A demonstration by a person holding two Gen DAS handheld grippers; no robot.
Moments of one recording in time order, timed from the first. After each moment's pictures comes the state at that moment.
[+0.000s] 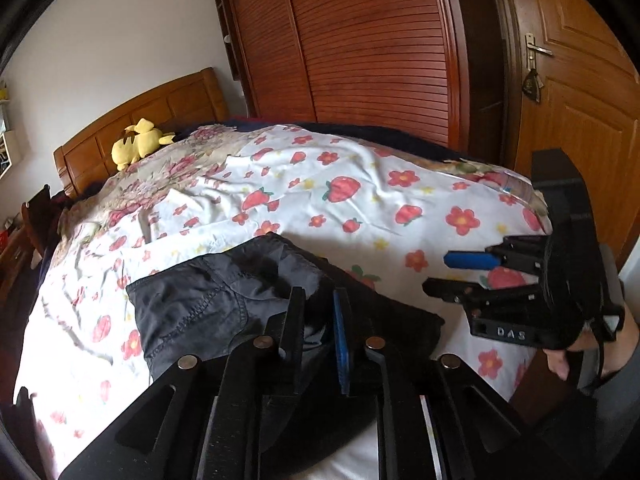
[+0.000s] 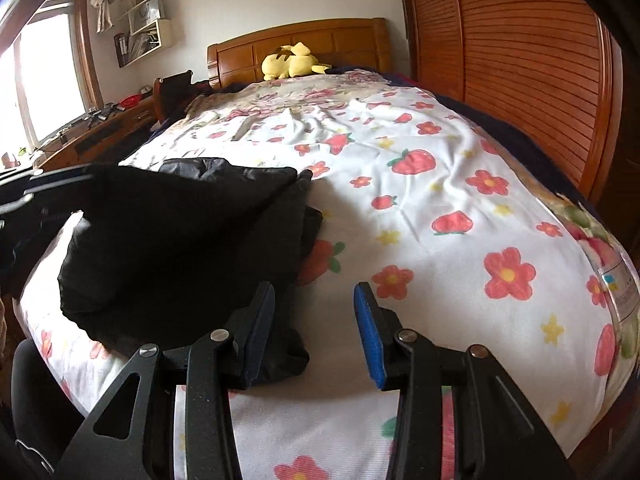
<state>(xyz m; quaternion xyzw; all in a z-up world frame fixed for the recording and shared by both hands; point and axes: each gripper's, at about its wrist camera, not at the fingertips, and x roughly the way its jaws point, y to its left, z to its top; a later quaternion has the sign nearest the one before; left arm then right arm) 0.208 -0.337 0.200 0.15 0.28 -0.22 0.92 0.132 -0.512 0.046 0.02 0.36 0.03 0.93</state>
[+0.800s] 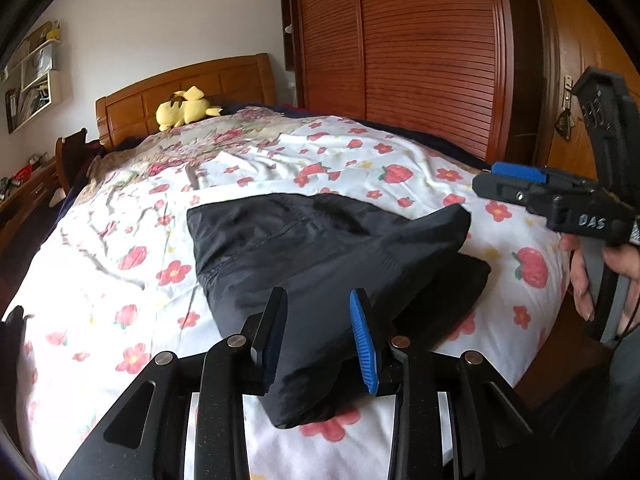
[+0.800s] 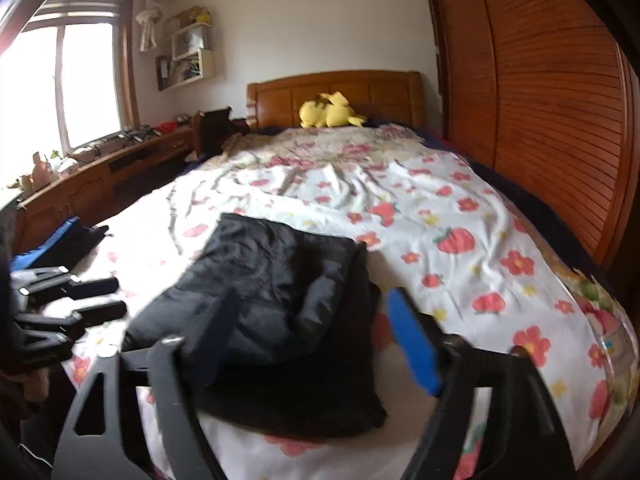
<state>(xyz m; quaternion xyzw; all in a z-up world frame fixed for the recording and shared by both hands) 0.153 -0.266 0.164 0.07 0.29 -0.17 0.94 0.129 -0.449 0.100 -0.01 0.27 0.09 0.96</state>
